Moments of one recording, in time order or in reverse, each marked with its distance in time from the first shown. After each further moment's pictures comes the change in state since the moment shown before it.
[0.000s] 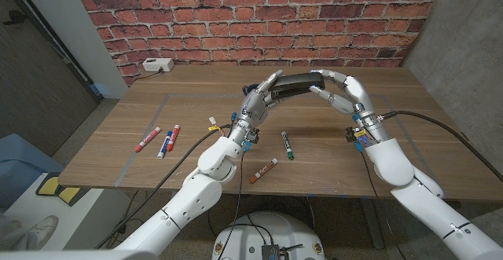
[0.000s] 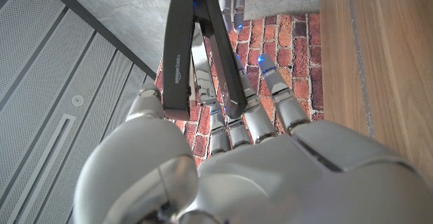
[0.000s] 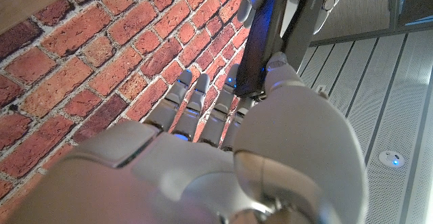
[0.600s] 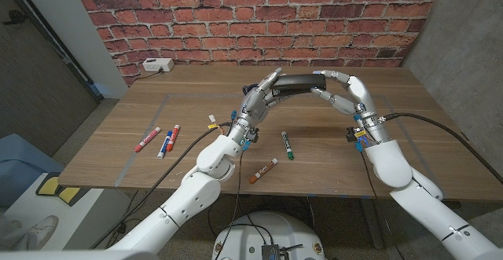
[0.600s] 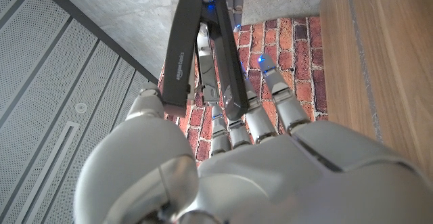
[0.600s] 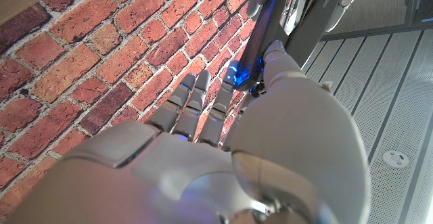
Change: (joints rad) left arm -0.008 0.011 0.002 -0.004 0.019 0.005 -0.013; left_hand 0.041 0.006 0.011 -0.028 0.000 -0.041 -0.015 -0.004 0.000 -0.033 0.002 -0.015 -0.014 -0.046 0.039 -0.009 -0.018 0.000 0.000 -0.015 -0.014; right arm -0.013 0.020 0.009 -0.007 -0.039 -0.014 -0.050; right_hand 0.072 0.003 0.081 -0.004 0.002 0.169 -0.037 0.038 0.017 0.038 0.053 0.128 -0.016 0.048 0.004 0.043 0.037 -0.008 -0.081 0.005 0.007
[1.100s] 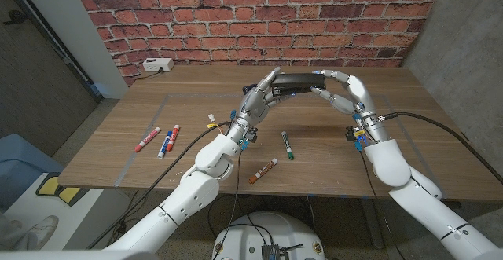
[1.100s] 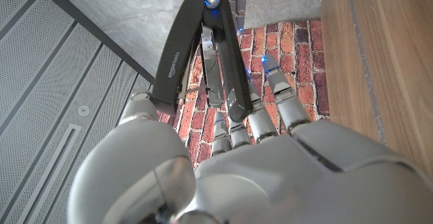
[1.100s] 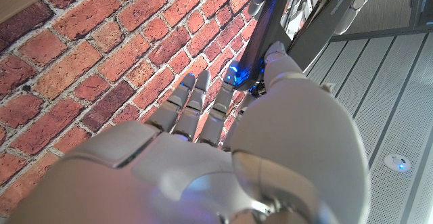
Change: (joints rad) left arm -0.008 0.007 -0.003 0.011 -0.013 -0.007 -0.034; left_hand -0.059 -0.043 -0.034 0.018 0.000 -0.088 0.003 -0.021 -0.005 -0.063 0.012 -0.032 -0.014 -0.092 0.014 -0.070 -0.066 0.002 0.031 -0.019 -0.019; right arm 0.006 -0.001 -0.007 -0.001 -0.023 -0.020 -0.021; right_hand 0.000 0.000 0.000 0.000 -0.006 0.000 0.000 -0.003 0.005 0.000 0.000 0.005 -0.072 0.000 0.000 0.000 0.000 0.000 0.000 0.000 0.000
